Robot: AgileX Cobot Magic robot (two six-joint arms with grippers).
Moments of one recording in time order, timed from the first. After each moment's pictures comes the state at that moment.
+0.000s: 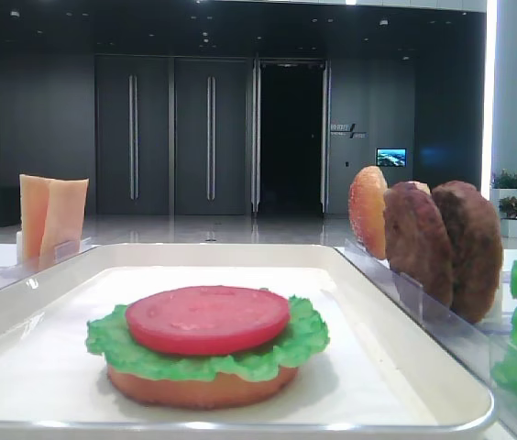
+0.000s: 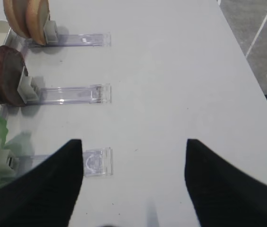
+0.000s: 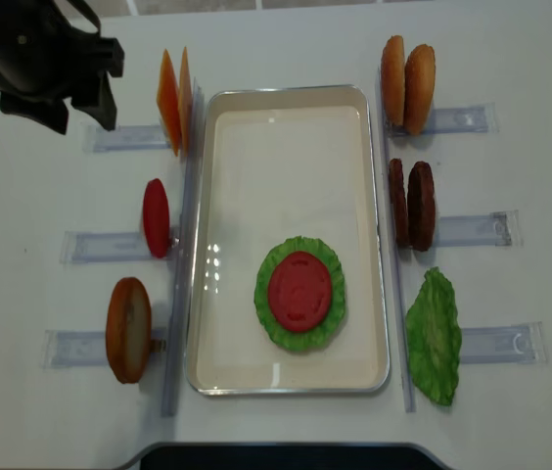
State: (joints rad) left arm -0.22 1.51 -1.37 0.07 1.22 -0.25; right arm -0.04 -0.01 -0.50 0.03 1.14 -0.07
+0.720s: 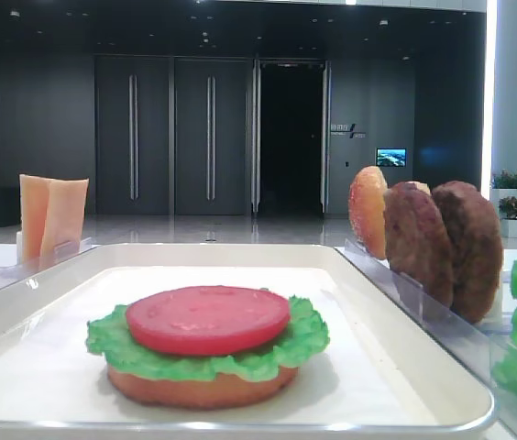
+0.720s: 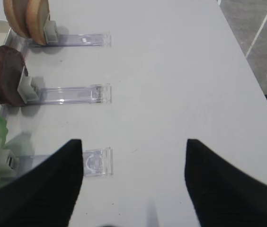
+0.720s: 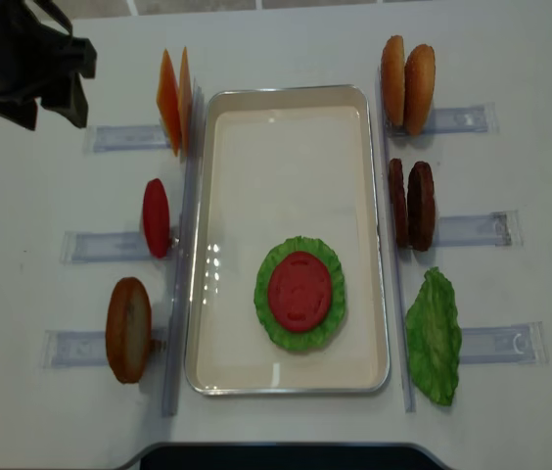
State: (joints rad) left arm -0.20 1.45 -1.33 0.13 1.23 -0.24; right arm -0.04 -0.01 -0.50 0.03 1.14 -0.07
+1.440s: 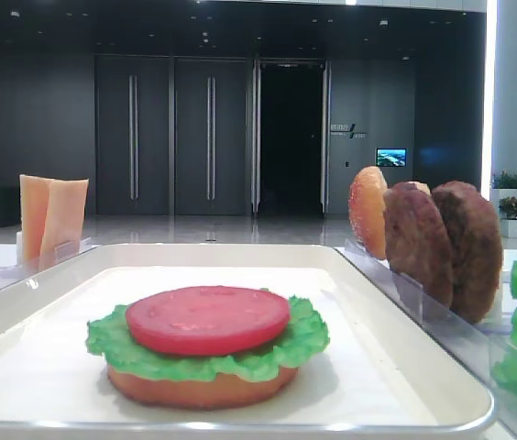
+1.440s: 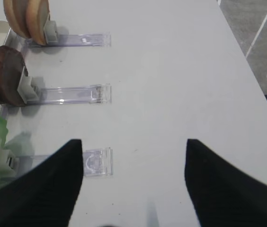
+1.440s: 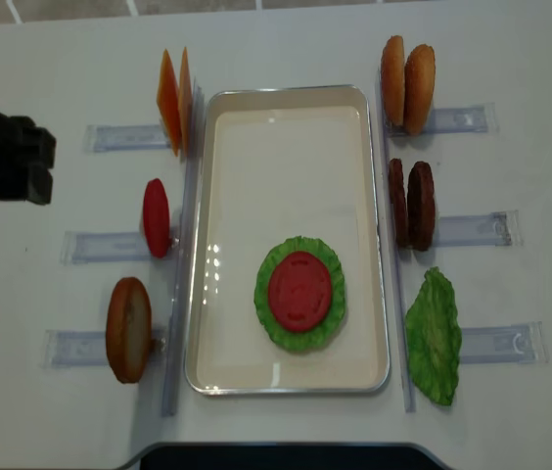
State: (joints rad) left arm -0.20 1.16 -1.08 0.15 1.24 -0.24; right arm -0.04 -0.01 -0.50 0.03 1.14 -0.07
